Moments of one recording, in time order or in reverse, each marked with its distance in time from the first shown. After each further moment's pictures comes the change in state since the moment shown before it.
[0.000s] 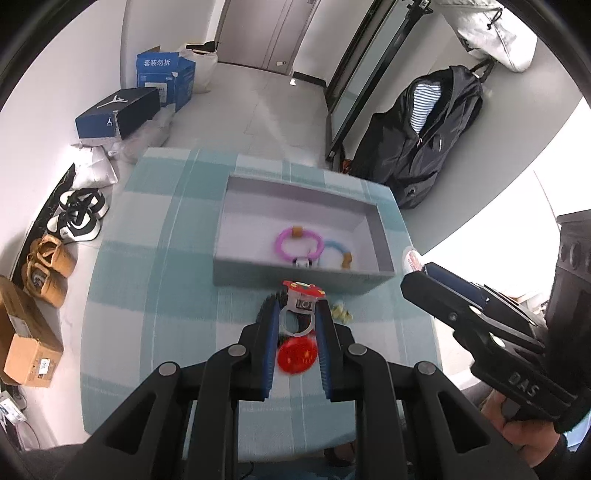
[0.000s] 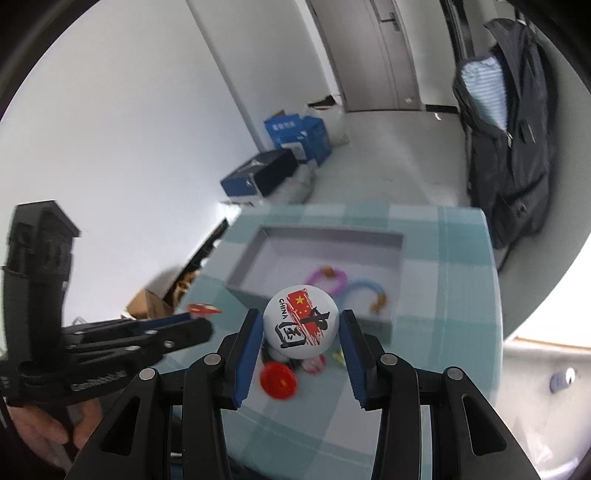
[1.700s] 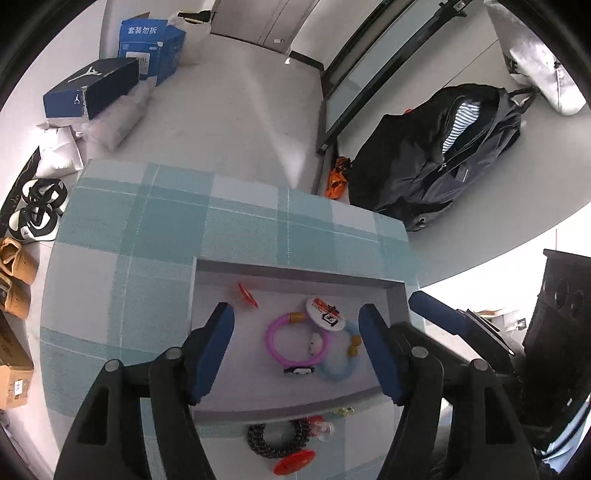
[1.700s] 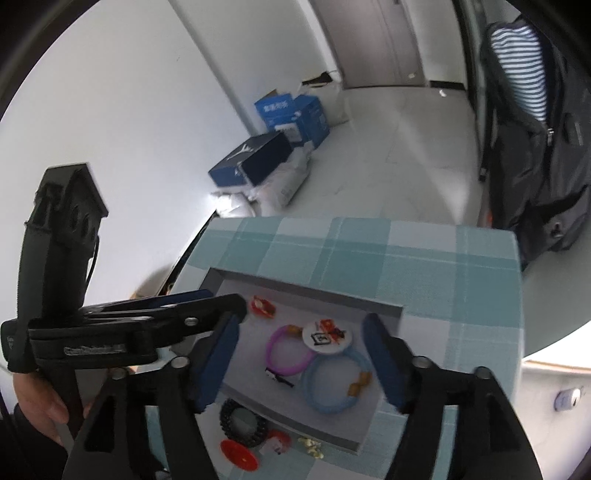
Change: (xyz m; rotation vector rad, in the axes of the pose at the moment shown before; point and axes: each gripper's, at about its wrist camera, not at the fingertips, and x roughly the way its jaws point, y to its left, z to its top) left arm 0.070 0.026 0.075 -0.083 0.093 -0.110; right arm 0.073 -0.048 0.053 0.041 0.096 0.013
